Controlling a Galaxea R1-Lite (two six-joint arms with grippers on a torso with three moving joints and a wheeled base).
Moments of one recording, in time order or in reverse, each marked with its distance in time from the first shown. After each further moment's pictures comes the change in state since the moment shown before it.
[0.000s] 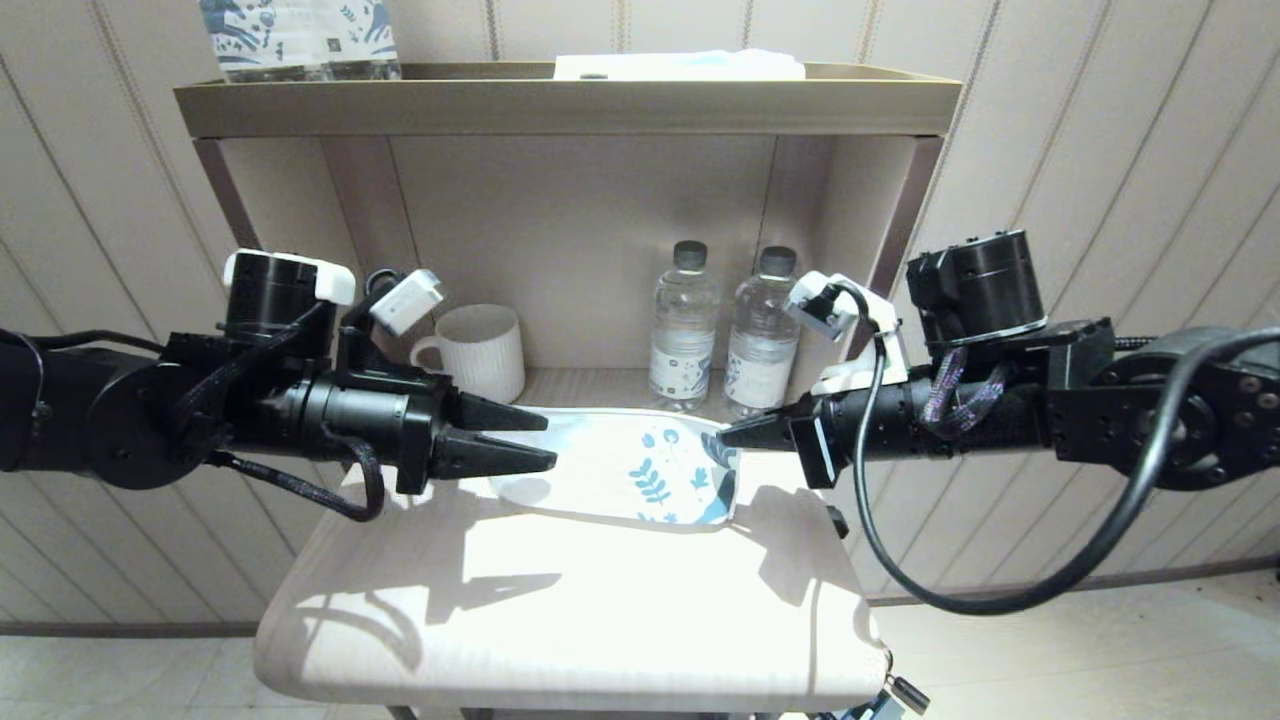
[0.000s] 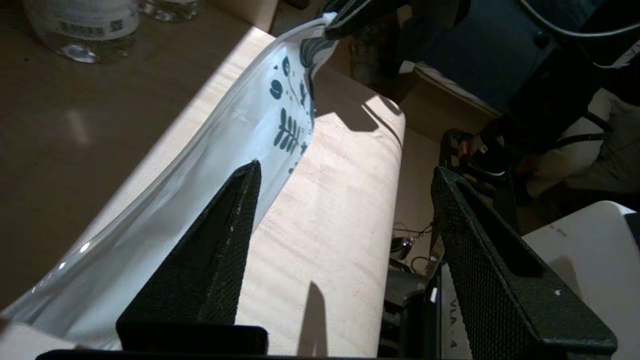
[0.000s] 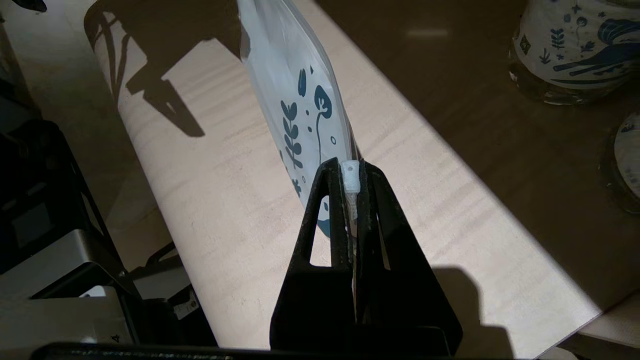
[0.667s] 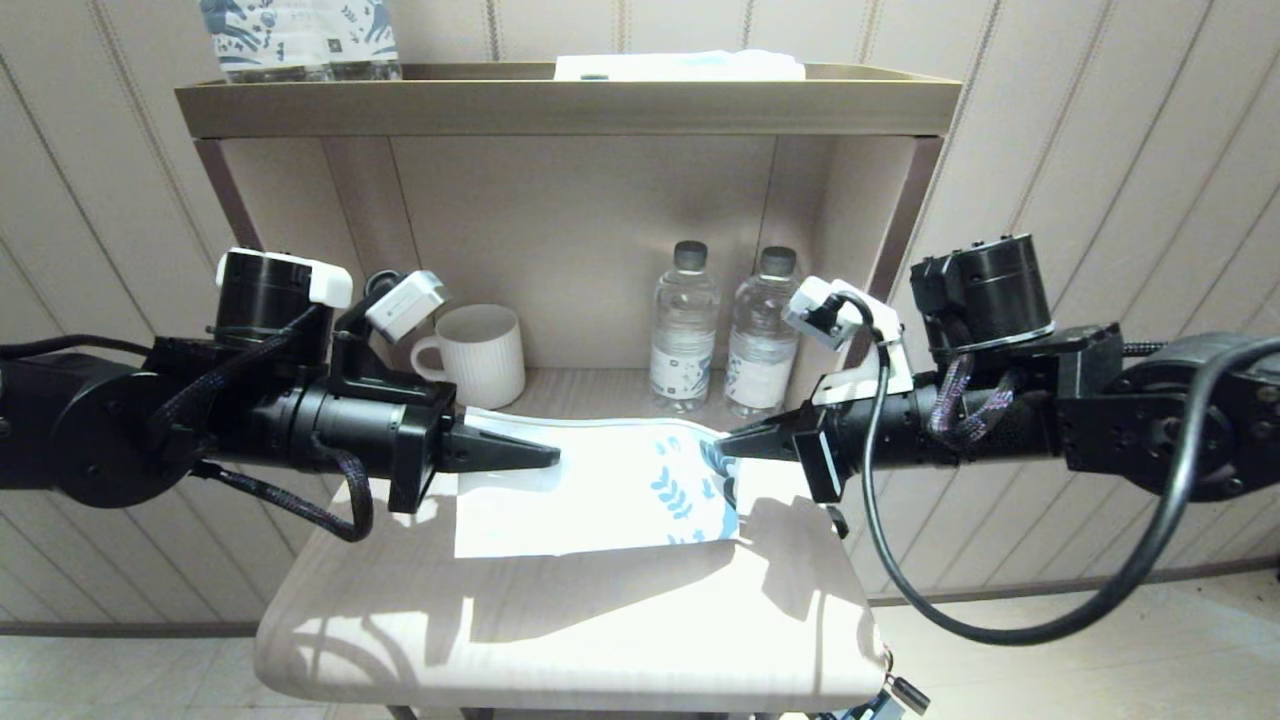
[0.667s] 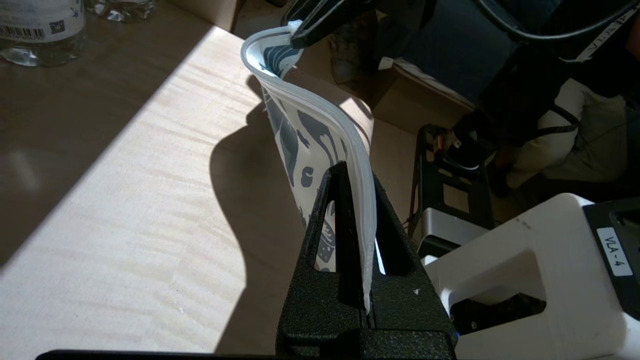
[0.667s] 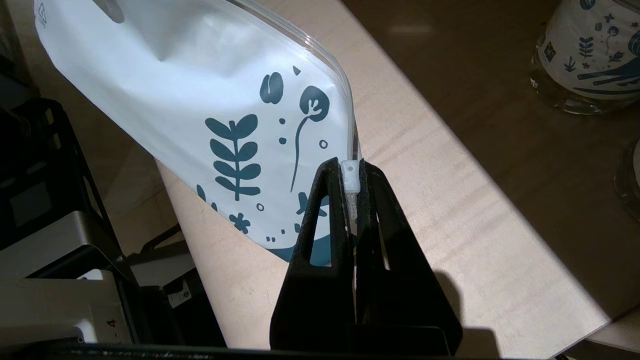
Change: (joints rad) left arm -0.049 -0.042 0.035 0.006 -0.014 -0.015; right arm 0.014 -0.018 0.024 0.000 0.021 -0.052
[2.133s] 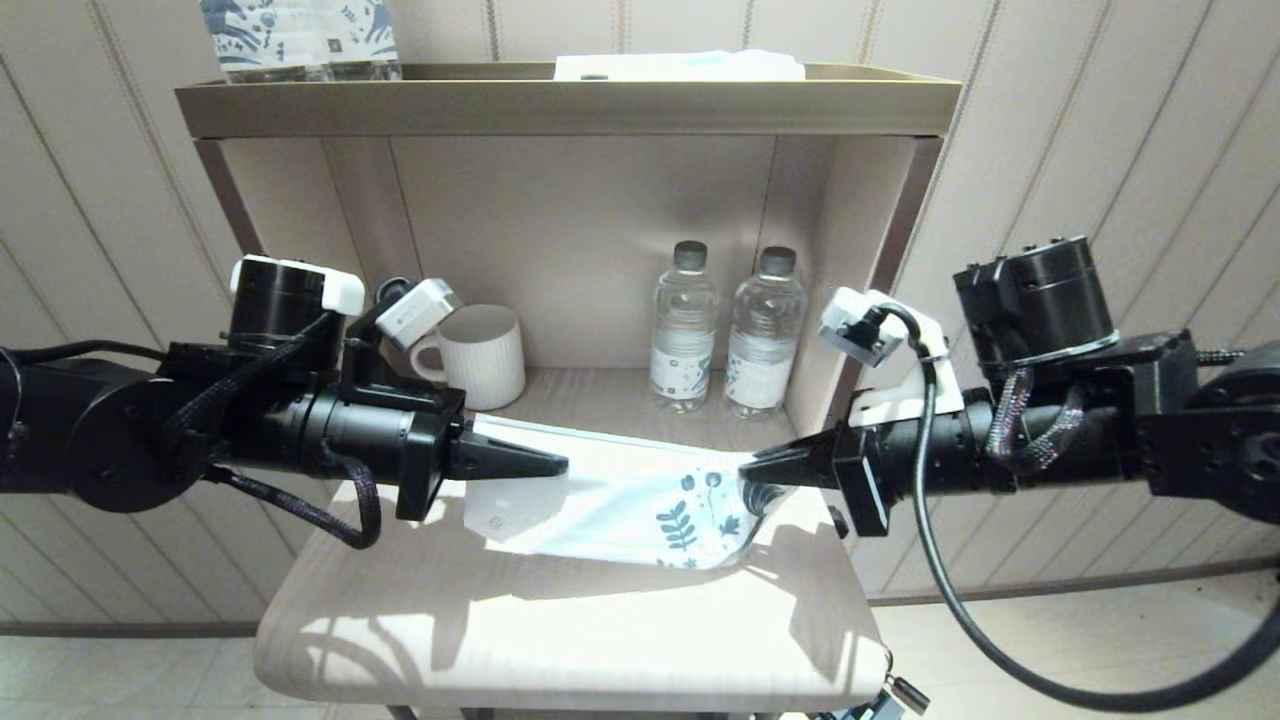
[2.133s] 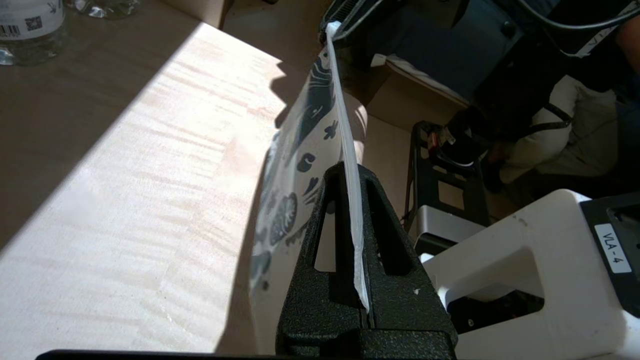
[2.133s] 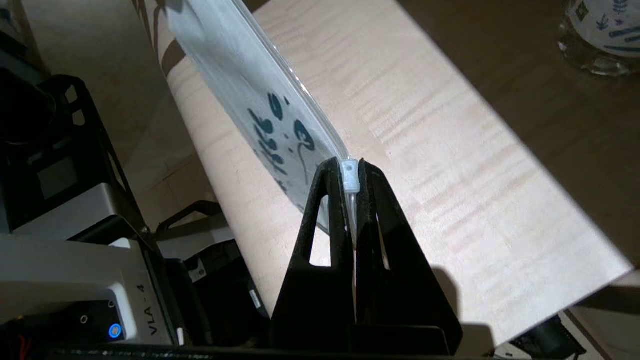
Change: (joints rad) left arm -0.001 0.006 0.008 -0.007 -0.009 0.006; right arm -0.025 -0.102 0.065 0.096 0.002 -0.023
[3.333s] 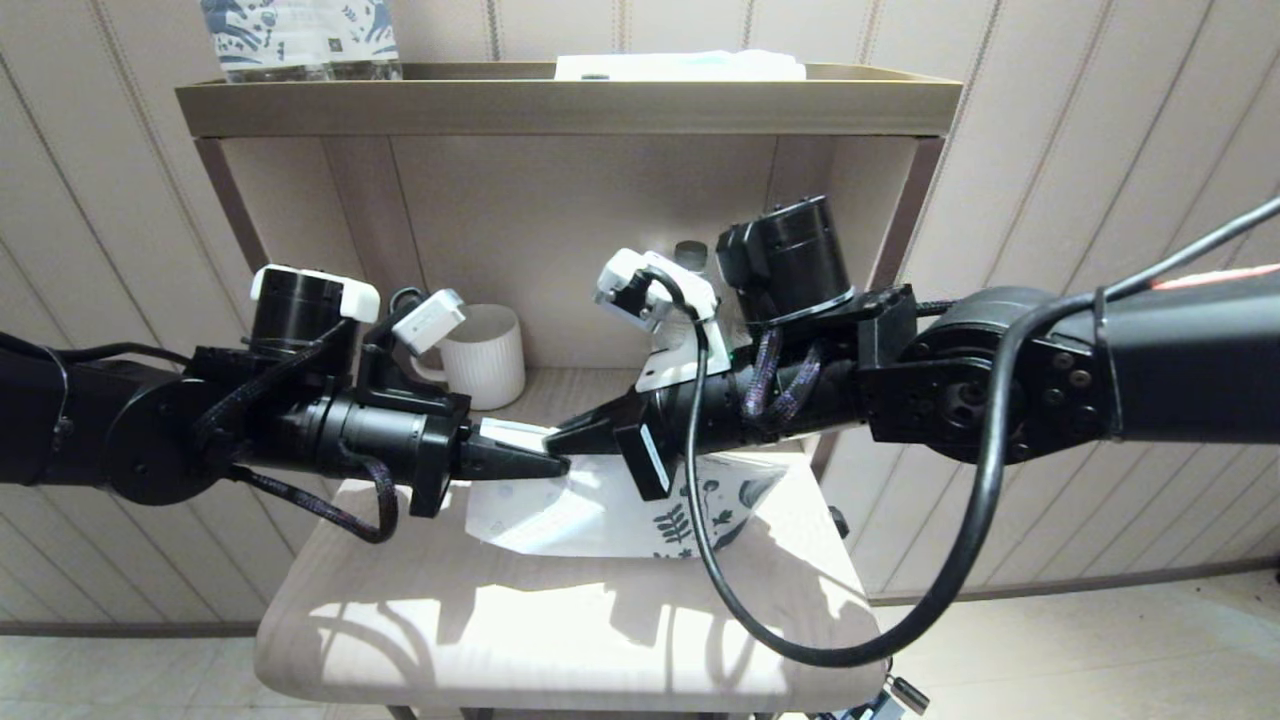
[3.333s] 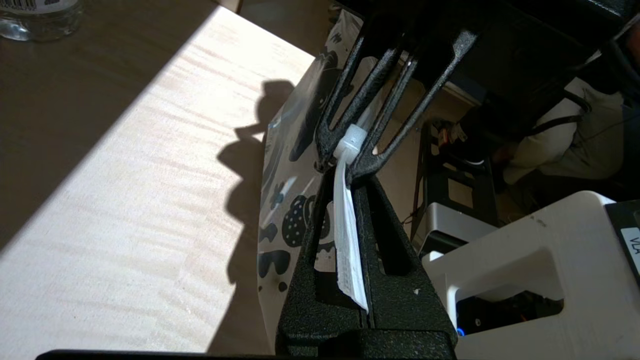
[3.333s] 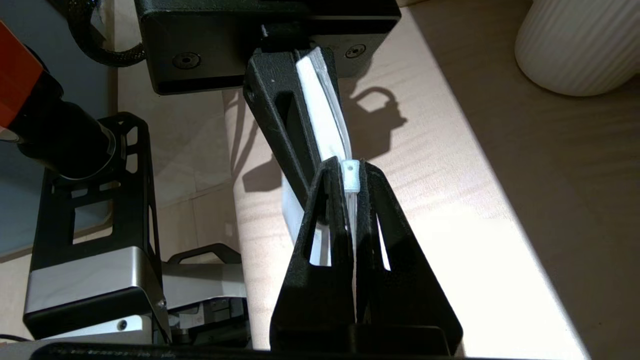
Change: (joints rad) left arm 0.000 0.041 -0.017 0.001 0.010 -0.001; right arm 0.266 0.304 -0.427 0.003 0.002 0.003
